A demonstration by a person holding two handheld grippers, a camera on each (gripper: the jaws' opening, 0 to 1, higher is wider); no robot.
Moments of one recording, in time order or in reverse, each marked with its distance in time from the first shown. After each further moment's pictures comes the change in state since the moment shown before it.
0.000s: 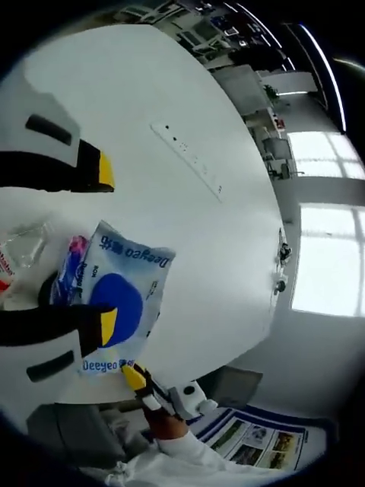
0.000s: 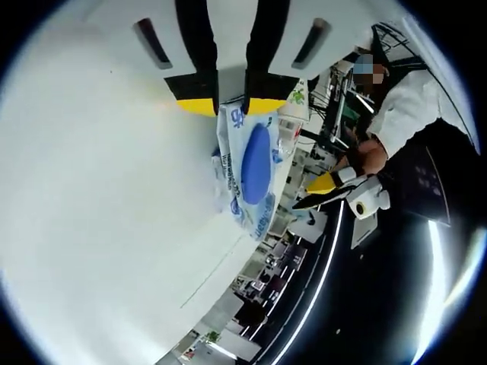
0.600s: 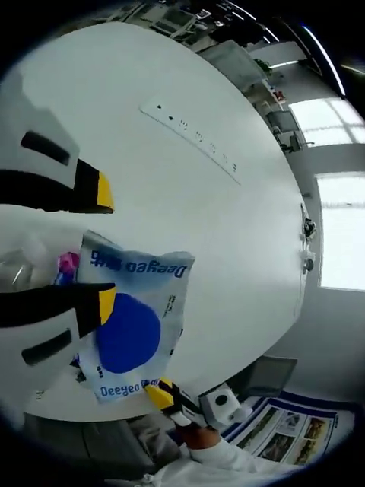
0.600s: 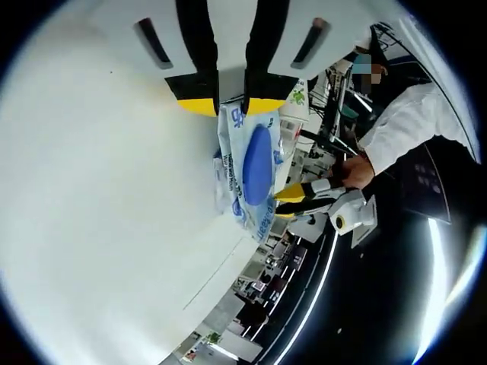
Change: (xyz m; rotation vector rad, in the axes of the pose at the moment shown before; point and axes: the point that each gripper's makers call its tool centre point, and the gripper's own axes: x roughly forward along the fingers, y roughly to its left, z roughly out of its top) left arm 0.042 0.009 -0.014 0.127 0.133 -0.068; right arm 0.001 -0.002 0.000 0.018 0.000 0.005
